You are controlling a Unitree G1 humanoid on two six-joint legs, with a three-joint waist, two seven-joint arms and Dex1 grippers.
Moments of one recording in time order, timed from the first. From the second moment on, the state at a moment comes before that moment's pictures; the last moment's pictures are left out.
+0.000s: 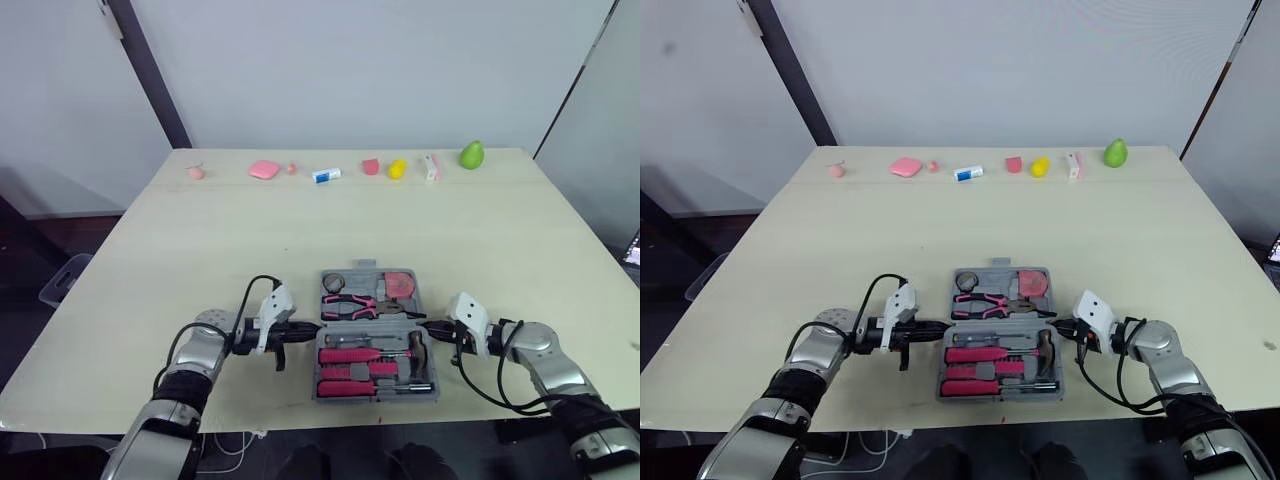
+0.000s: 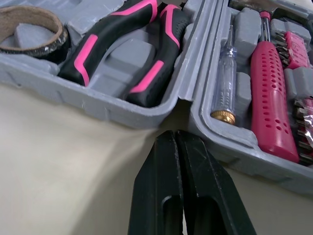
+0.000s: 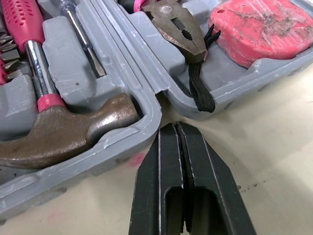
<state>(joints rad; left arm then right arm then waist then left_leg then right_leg) -0.48 0.49 -0.14 0.69 -0.11 -0.05 -1.28 -0.32 -0.50 0.17 0.41 0.08 -0.05 1.00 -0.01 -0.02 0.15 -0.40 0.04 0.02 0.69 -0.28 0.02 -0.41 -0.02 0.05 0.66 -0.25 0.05</state>
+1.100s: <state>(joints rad) -0.39 0.51 -0.17 0.52 -0.10 0.01 -1.31 -0.27 -0.52 0.16 0.35 0.10 0.00 1.09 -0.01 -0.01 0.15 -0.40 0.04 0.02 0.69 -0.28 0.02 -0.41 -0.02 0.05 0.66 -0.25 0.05</state>
